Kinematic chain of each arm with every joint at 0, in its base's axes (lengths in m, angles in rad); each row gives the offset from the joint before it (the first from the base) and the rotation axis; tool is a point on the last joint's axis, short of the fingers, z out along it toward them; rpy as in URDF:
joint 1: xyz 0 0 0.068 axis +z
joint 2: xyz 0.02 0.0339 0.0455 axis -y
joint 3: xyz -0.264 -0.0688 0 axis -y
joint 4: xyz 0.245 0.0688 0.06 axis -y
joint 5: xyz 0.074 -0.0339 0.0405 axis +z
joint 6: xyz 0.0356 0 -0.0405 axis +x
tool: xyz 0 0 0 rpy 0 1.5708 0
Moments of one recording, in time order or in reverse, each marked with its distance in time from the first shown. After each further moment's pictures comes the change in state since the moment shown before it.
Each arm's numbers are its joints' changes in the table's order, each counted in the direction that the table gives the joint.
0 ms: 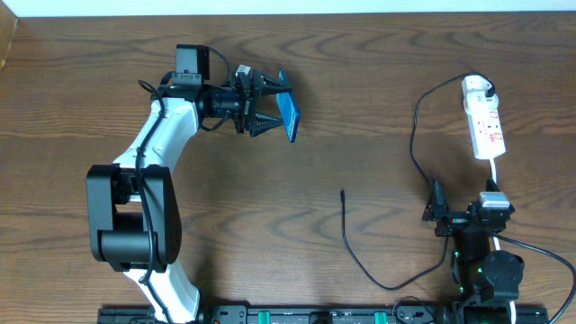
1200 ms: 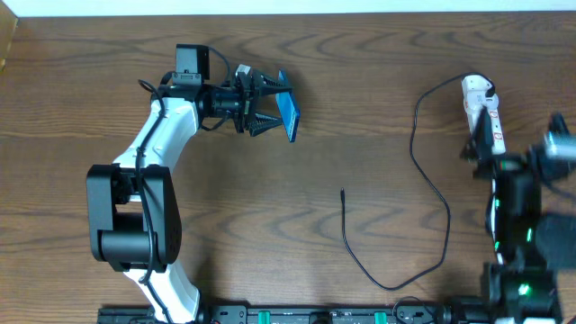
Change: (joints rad) left arm 0.000 0.000 0.000 0.000 0.004 0.000; right arm 0.000 -0.626 0.583 0.247 -0.050 -0.013
